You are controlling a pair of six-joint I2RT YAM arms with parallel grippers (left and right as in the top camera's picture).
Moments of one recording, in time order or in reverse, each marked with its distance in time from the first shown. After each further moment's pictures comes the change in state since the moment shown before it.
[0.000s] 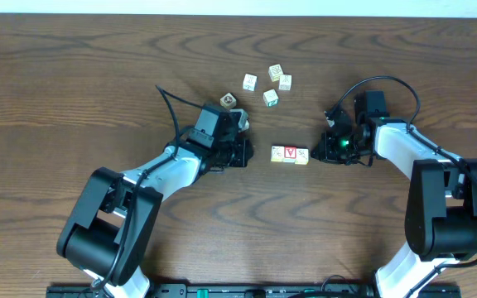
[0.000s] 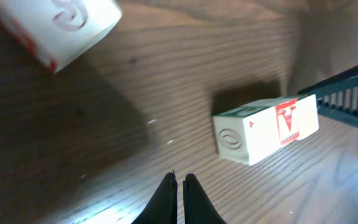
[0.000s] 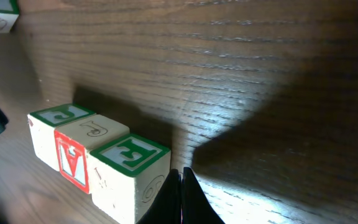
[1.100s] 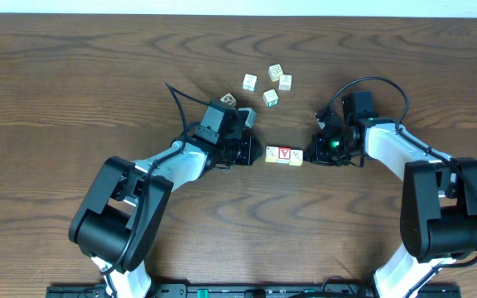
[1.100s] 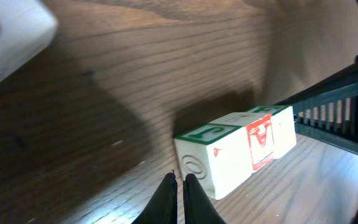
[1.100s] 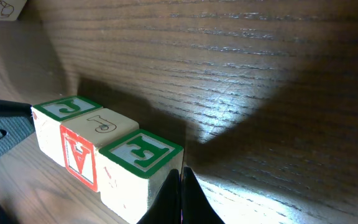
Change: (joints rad) left arm -0.012 0.080 0.044 0.046 0.092 0.000; right arm 0.064 0.000 0.000 0.002 0.000 0.061
